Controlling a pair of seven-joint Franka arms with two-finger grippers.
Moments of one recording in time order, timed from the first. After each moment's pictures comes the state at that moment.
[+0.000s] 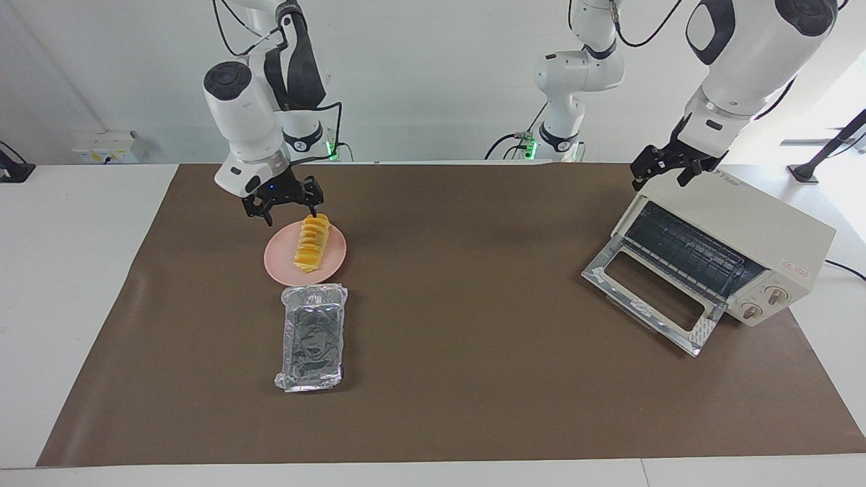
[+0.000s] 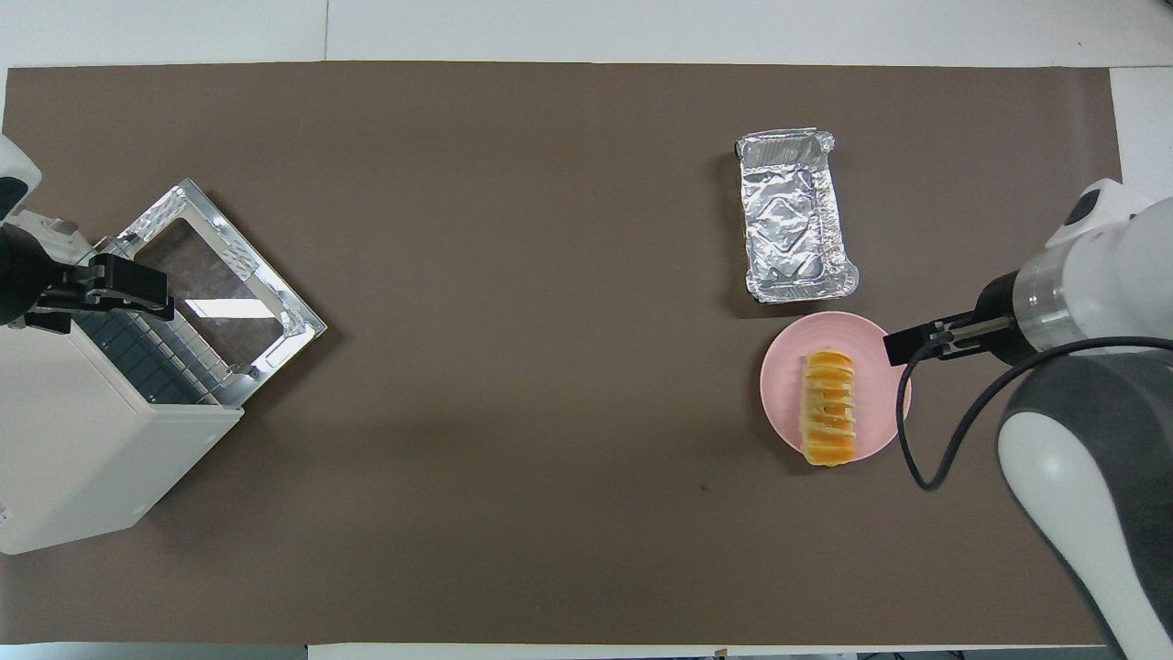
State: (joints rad) left arm -0.02 -0.04 -0.06 -1.67 -0.02 1.54 -0.12; right arm 0.01 -0.14 0.09 -1.90 0.04 1.71 -0.07
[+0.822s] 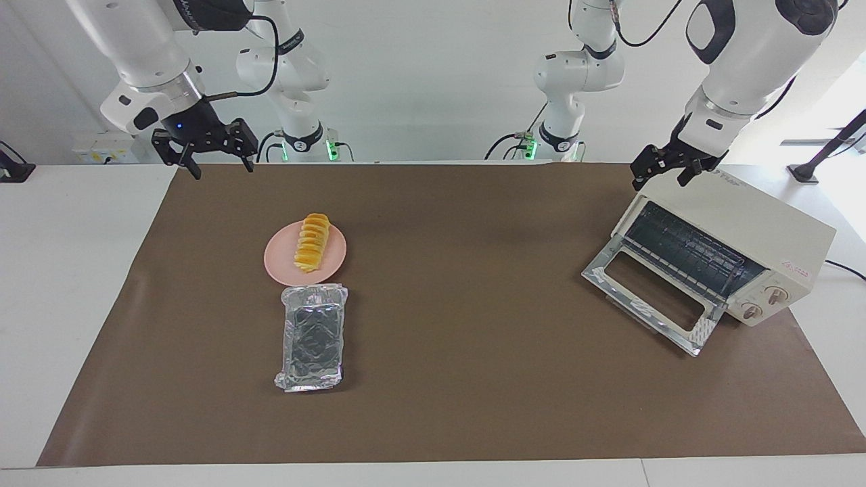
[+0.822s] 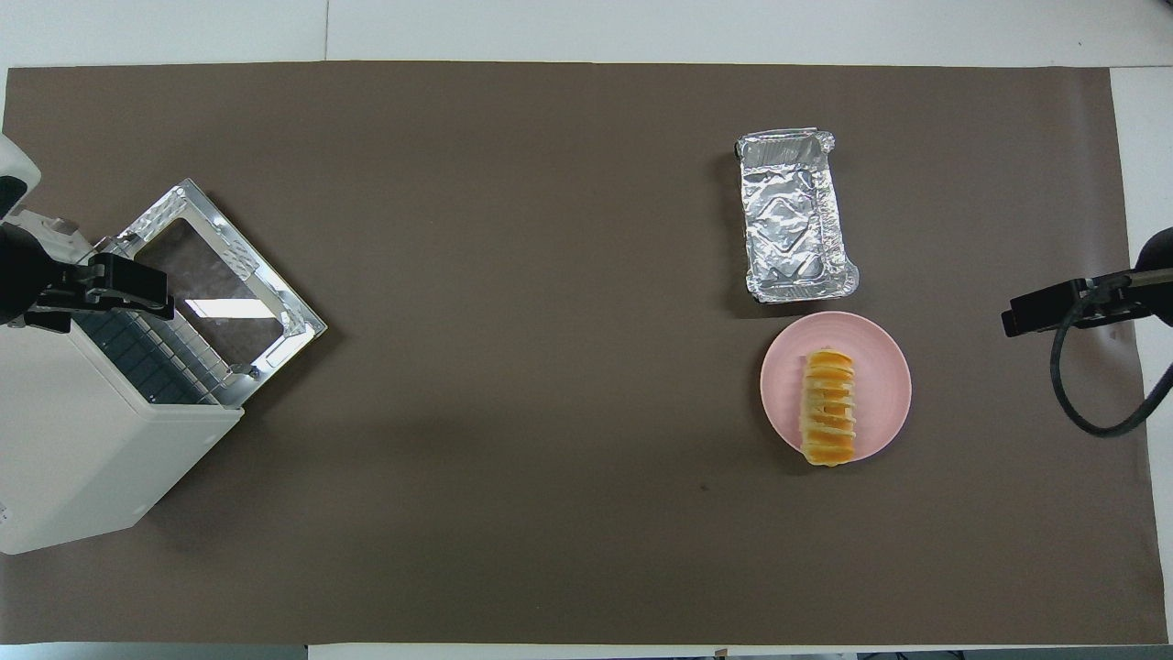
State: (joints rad) left arm -0.02 -0.04 -0.06 -1.67 -0.02 1.54 -0.12; right arm -0.11 -0.07 0.09 -1.68 0.04 1.53 -0.12
